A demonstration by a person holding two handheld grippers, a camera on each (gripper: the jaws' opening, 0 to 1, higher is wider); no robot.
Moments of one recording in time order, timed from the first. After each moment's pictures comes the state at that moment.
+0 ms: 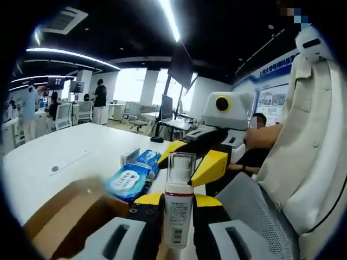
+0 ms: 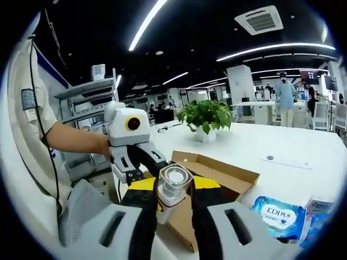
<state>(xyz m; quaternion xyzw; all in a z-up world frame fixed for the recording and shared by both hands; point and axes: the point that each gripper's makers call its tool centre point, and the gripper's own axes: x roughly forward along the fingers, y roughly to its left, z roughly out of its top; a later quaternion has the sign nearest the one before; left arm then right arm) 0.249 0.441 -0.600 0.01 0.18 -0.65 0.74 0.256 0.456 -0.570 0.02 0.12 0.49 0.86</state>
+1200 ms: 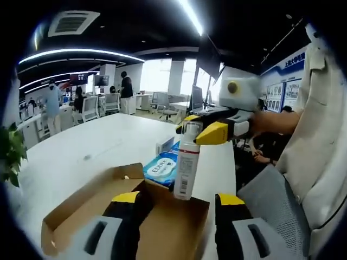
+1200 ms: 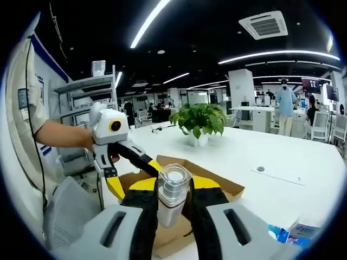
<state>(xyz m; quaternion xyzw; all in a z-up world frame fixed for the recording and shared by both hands) 0.296 0.494 -0.614 0.06 0.22 -0.54 0.81 0.316 0.435 -0.562 0.00 0.11 0.48 0.87</state>
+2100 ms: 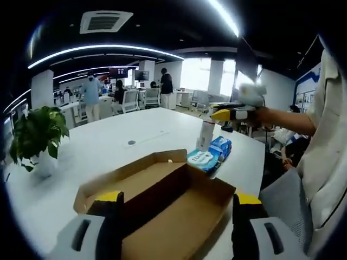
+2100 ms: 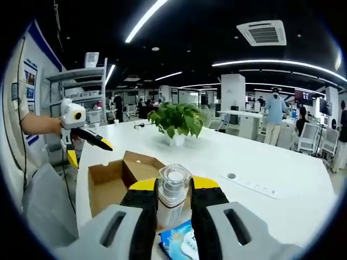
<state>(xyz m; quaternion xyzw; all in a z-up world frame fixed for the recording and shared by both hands) 0.297 0.574 -0.606 0.05 0.24 -0.39 0.89 0.392 0.371 -0.565 -0.05 0.10 0.45 0.89</state>
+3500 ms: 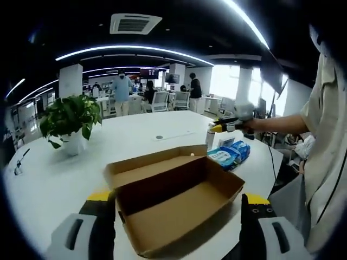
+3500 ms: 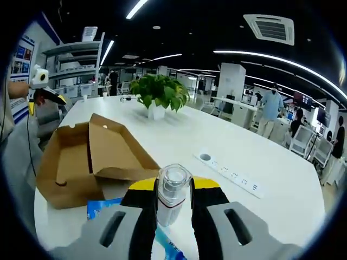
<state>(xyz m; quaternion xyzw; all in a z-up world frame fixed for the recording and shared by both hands) 0.265 0.626 -0.609 0.02 0.24 -0.28 0.93 0.484 0.327 -0.649 -0.14 0.14 0.42 0.88</state>
